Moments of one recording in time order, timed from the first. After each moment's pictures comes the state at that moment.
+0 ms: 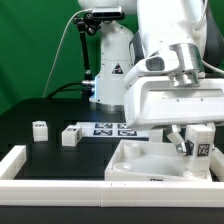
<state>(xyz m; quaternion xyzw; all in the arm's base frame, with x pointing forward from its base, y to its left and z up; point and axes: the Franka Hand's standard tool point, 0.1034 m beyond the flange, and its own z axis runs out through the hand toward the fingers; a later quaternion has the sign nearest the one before) 0.615 0.090 0.060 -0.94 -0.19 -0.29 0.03</state>
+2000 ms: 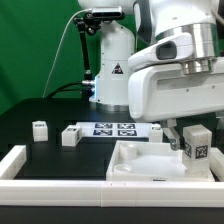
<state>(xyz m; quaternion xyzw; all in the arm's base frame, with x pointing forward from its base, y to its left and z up) 0.631 0.092 0.080 -0.97 -0.20 -0.11 0.05</state>
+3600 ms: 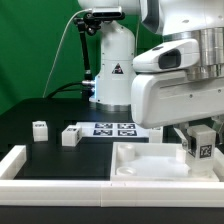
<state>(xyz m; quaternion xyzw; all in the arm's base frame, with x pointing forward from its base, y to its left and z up) 0.626 0.097 0.075 -0.99 -0.08 -0.06 0.06</state>
